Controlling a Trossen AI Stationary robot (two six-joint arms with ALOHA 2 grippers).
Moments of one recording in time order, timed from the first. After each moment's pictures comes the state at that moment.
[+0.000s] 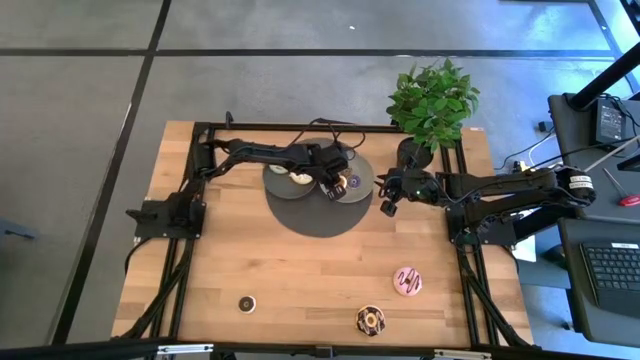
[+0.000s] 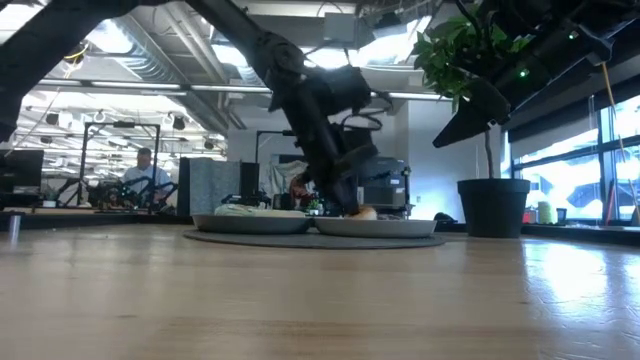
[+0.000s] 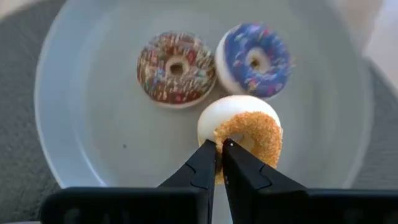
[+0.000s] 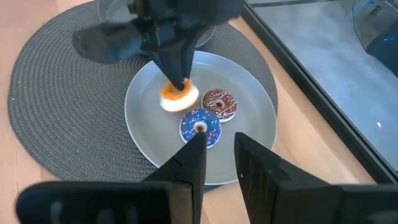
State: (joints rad) left arm 0.31 2.12 1.51 -0.40 -0.03 -0.18; right arm -0.08 1.05 0.54 -0.13 0.43 0.05
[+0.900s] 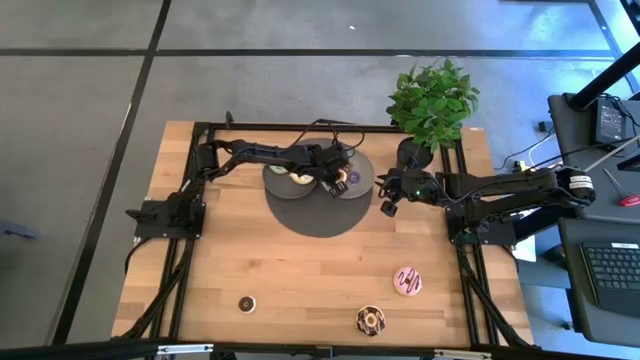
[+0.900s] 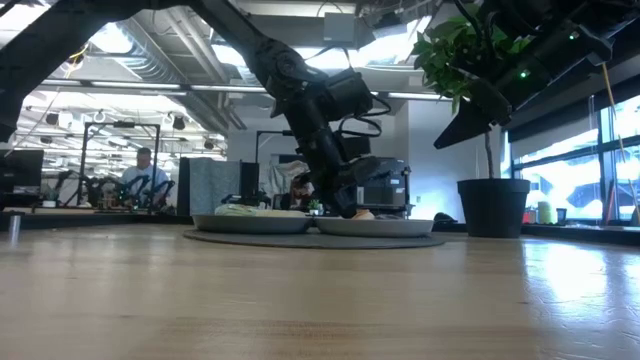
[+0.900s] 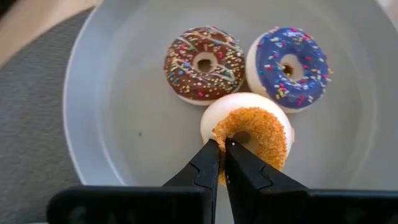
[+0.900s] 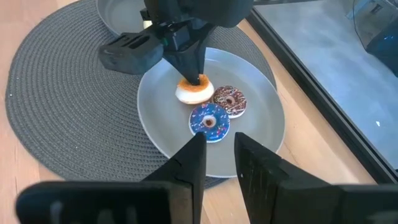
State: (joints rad) left arm 0.31 2.14 1.51 -0.36 -0.16 -0.22; right arm -0.08 1.05 0.54 -0.14 0.43 0.04
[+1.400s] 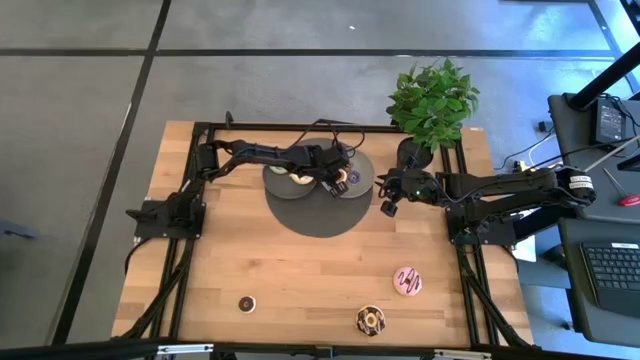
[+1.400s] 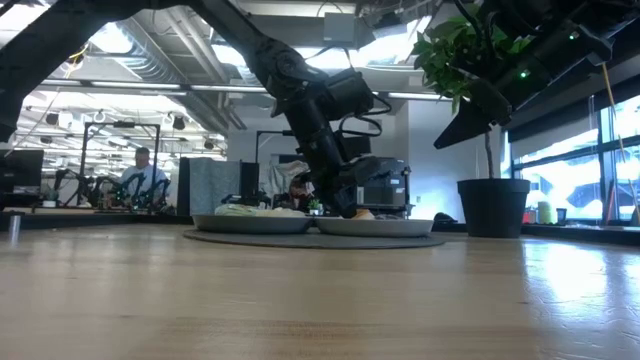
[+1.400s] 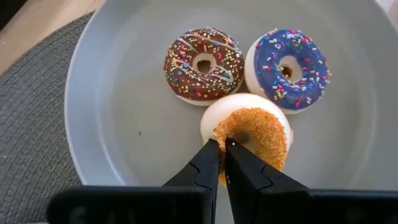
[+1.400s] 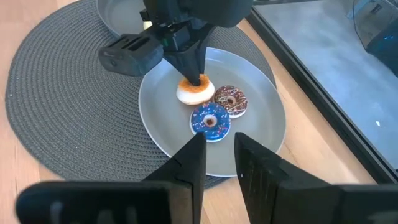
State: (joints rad) left arm 0.30 2.14 1.51 -0.36 -0.18 -0.23; right arm -0.08 1.05 0.54 -0.14 0.43 0.04
